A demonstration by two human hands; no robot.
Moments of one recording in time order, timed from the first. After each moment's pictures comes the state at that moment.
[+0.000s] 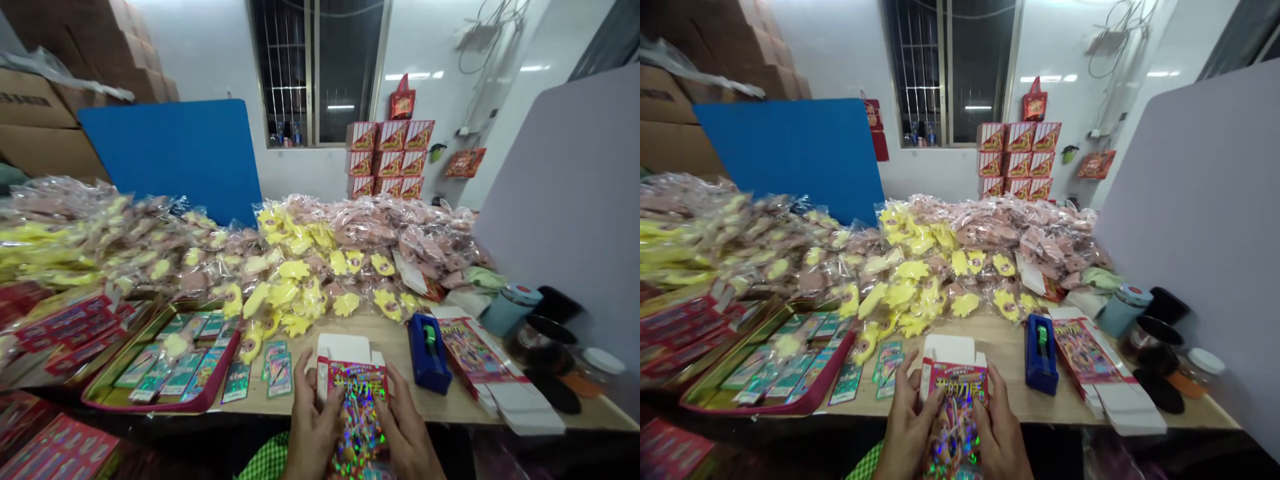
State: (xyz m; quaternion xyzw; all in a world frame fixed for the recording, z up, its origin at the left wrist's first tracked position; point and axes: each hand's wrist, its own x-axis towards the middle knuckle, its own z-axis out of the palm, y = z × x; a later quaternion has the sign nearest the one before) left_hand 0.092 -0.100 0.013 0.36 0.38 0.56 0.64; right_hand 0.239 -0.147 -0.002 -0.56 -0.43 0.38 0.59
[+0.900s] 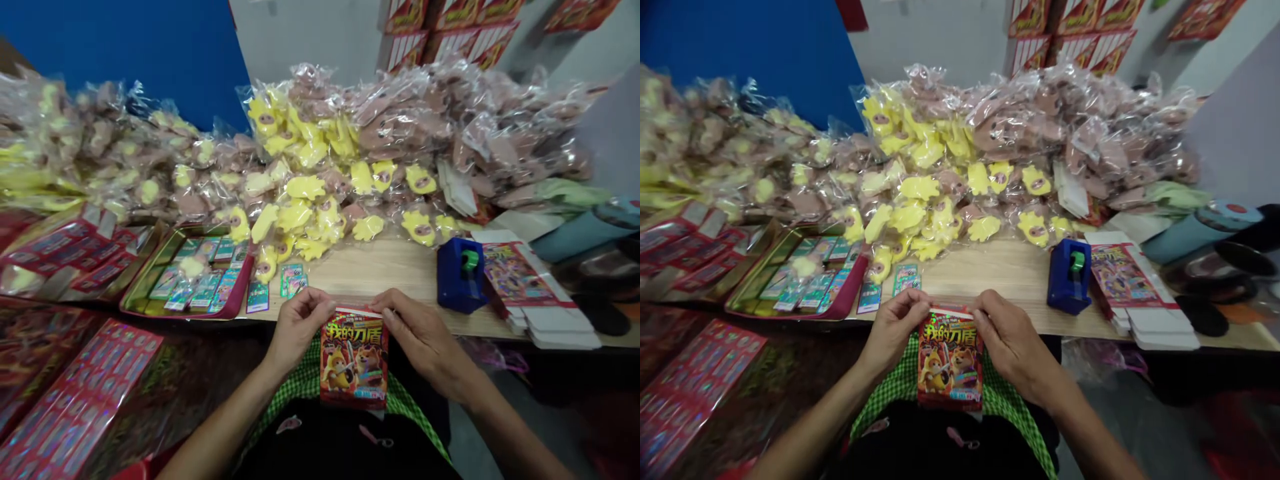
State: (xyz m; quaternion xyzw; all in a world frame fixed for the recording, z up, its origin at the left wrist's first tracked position) left_hand 0.027 -0.066 0.028 0.45 0.42 0.44 0.65; right_hand 0.244 -0.116 0.067 -0.52 -0.70 0.33 0.36
